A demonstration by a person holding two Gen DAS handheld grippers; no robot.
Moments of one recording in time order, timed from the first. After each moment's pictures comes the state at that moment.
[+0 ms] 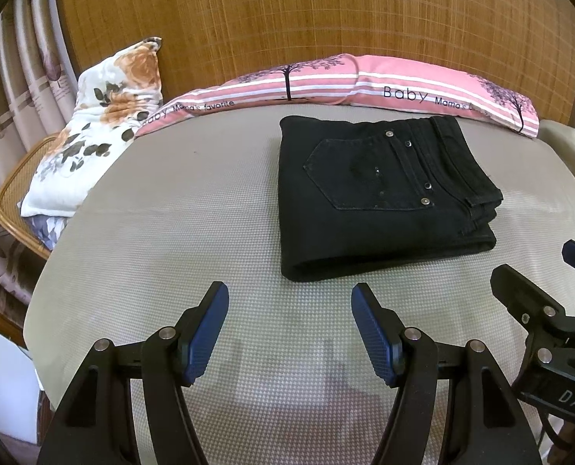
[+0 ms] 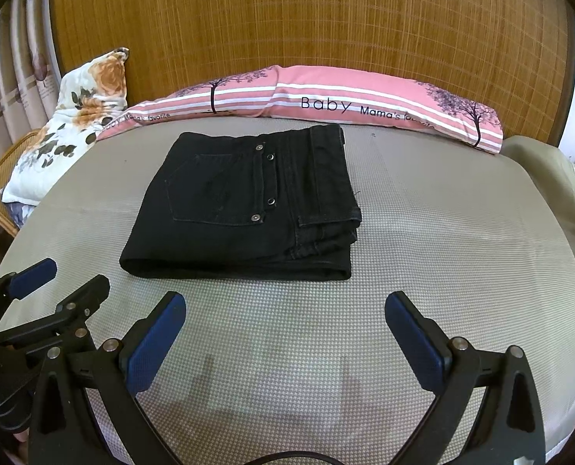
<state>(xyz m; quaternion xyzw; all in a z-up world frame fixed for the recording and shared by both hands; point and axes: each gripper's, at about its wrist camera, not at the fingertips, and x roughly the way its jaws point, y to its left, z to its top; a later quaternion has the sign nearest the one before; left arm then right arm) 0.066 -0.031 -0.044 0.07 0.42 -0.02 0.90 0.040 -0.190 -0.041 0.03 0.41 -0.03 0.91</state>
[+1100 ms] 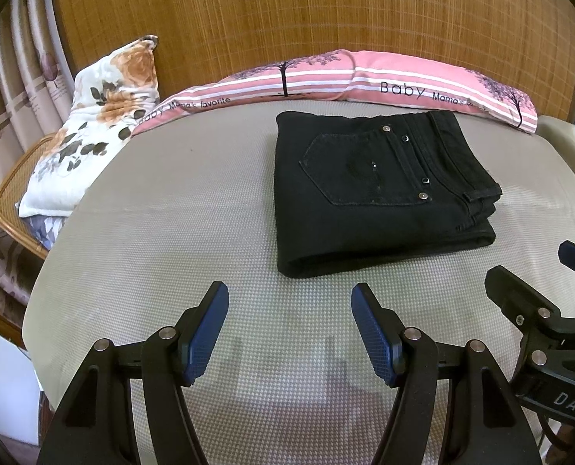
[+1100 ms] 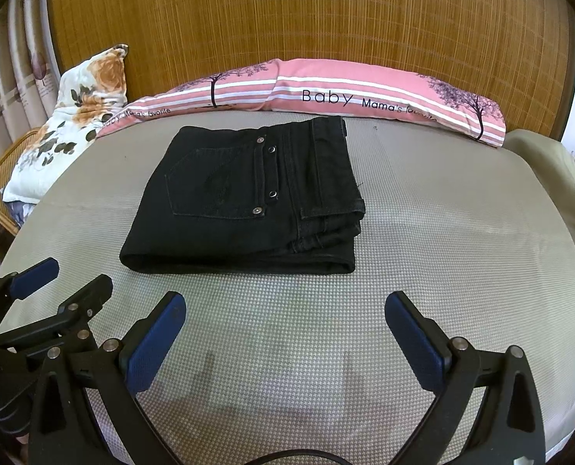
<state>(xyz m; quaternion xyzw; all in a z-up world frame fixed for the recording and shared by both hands) 0.067 -0.033 -0.048 0.07 0.42 -0.03 0.90 0.041 -0.191 -0.045 0.04 0.42 -0.03 0.91</state>
